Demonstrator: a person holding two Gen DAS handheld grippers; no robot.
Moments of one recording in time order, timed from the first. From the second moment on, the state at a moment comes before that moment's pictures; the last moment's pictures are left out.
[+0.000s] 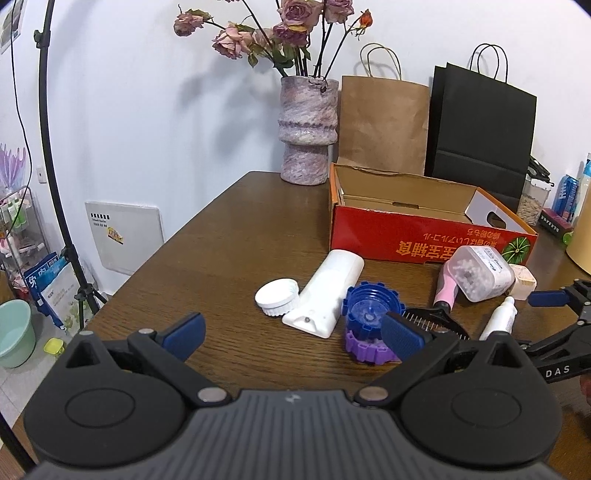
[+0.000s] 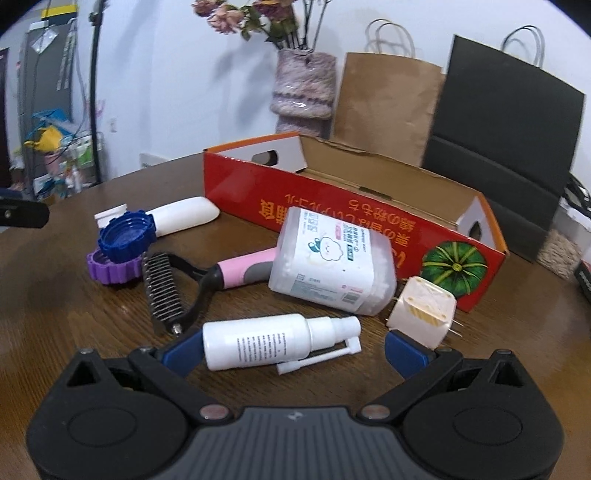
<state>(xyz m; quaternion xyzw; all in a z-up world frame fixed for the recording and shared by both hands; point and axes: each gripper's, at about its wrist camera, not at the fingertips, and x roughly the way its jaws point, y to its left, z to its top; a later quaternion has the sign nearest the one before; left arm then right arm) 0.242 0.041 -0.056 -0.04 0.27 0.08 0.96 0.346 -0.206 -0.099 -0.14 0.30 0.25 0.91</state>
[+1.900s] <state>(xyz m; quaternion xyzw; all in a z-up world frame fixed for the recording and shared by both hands) 0.317 0.001 -0.091 -0.02 0.29 0.06 0.96 0.334 -0.248 -0.083 -0.02 0.23 0.16 0.96</state>
